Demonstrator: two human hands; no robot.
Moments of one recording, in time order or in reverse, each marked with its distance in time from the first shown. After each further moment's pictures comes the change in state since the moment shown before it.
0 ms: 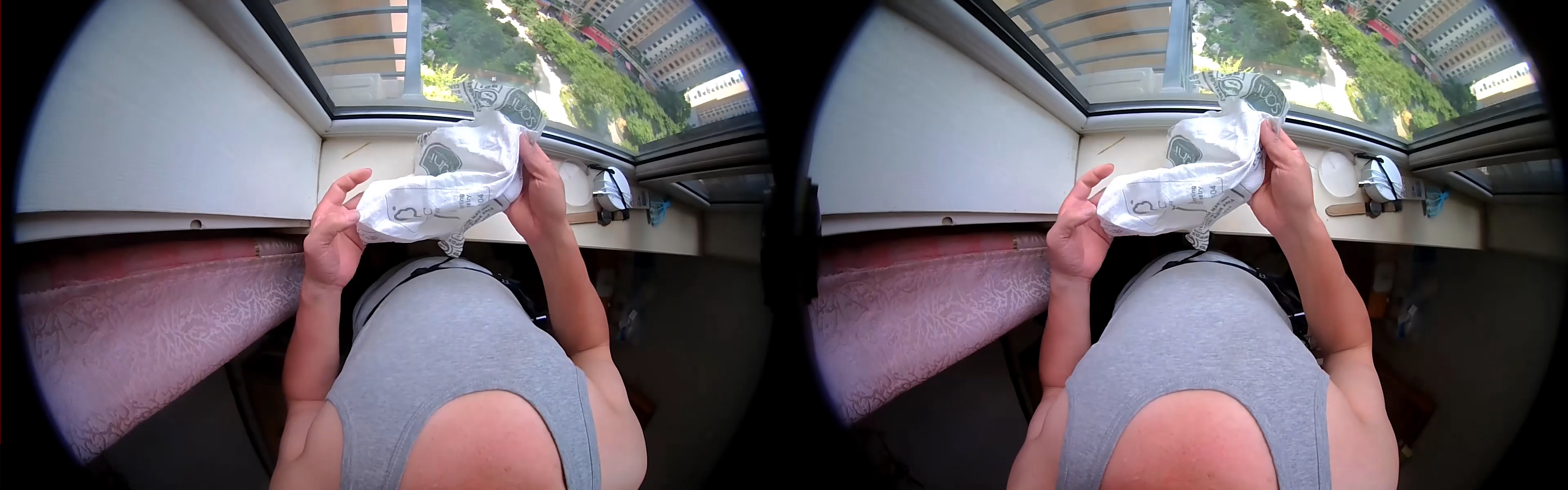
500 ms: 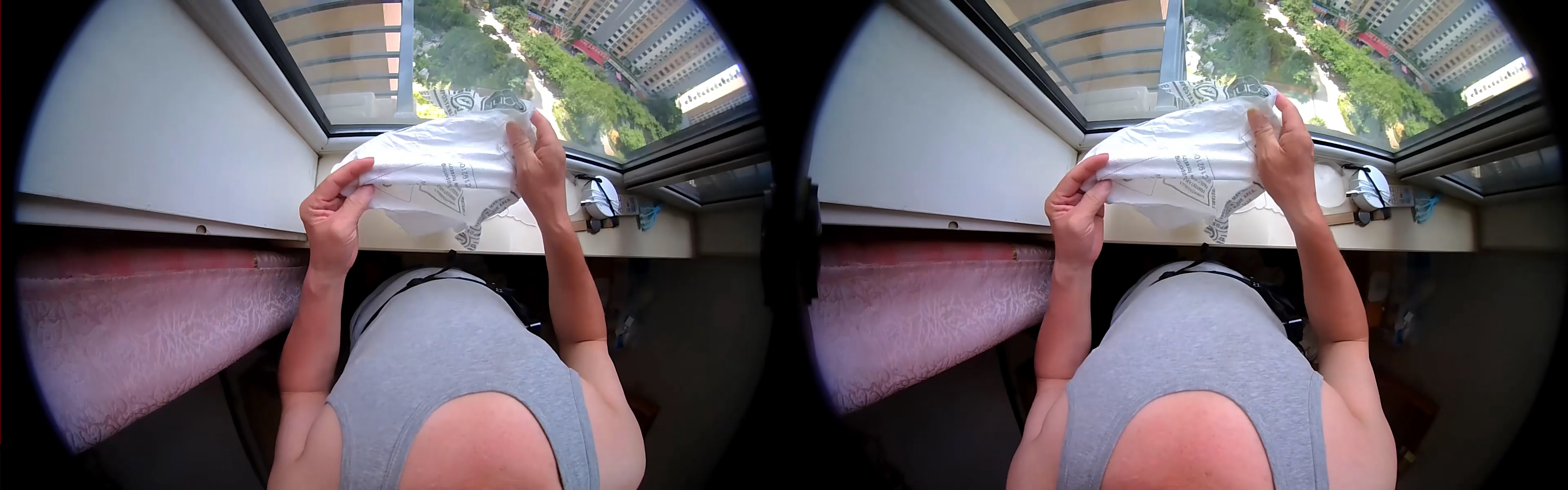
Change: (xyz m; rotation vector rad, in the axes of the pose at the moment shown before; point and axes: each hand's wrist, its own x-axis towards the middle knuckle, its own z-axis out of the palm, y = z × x) left_hand 0.038 -0.007 0.029 0.233 -0.031 0.357; right_hand 0.035 -0.030 -0.002 -1.090 0.027 -0.589
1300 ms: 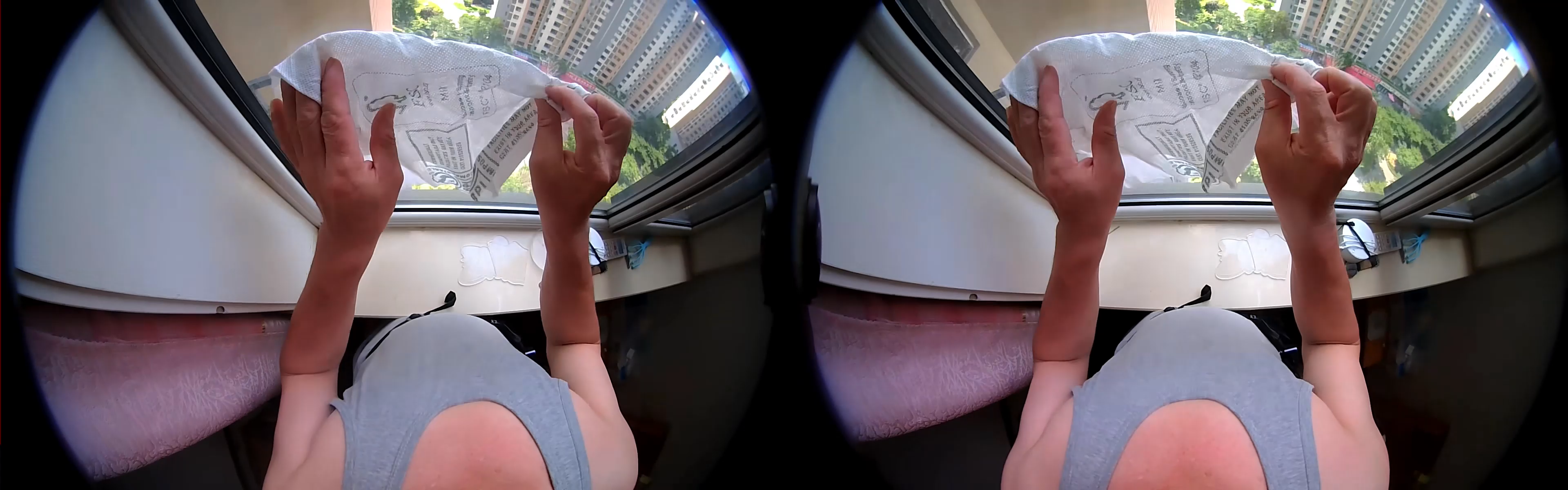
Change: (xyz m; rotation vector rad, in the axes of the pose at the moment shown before) left_hand 0.161 0.044 0.105 1.265 0.214 1.208; right_hand 0.095 -0.105 -0.023 -0.625 0.710 -0.983
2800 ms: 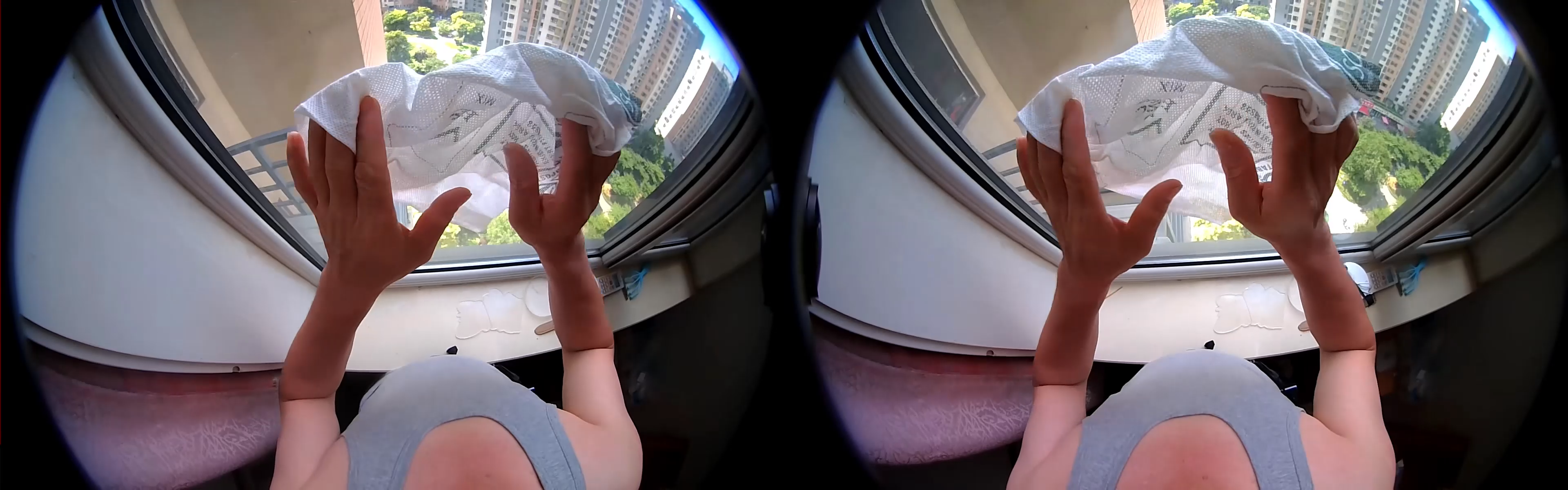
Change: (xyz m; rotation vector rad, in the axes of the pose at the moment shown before) left_hand 0.050 0.022 0.022 0.016 -0.087 0.202; right_hand 0.036 0.023 0.013 0.090 0.031 -0.190
